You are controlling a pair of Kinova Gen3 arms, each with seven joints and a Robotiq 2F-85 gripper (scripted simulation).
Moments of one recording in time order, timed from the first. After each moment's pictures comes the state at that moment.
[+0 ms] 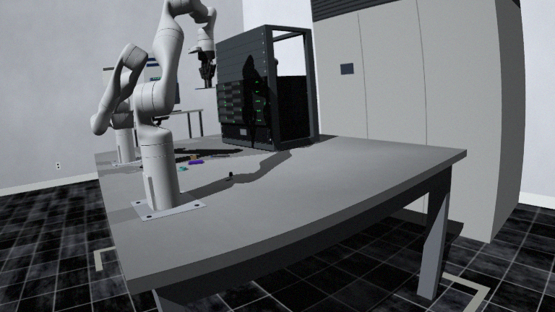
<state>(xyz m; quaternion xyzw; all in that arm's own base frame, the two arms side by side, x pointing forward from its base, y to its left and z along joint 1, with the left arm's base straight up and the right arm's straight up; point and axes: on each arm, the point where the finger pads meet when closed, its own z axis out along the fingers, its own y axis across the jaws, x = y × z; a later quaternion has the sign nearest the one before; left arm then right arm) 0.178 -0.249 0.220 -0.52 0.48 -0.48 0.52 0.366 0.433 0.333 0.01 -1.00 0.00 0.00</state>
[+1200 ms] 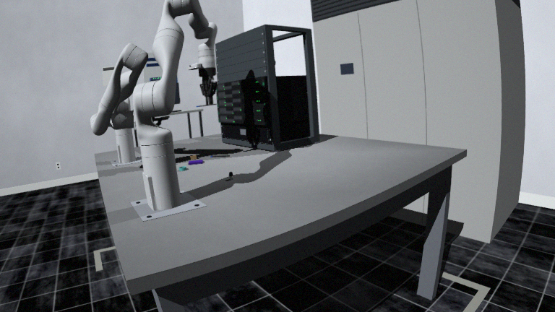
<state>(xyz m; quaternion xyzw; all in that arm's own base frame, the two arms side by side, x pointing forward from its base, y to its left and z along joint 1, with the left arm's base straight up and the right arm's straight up) 0.178 -0.249 0.220 -0.52 0.48 -0.48 0.52 0.366 0.433 0.260 0.01 -1.00 0.00 0.00</state>
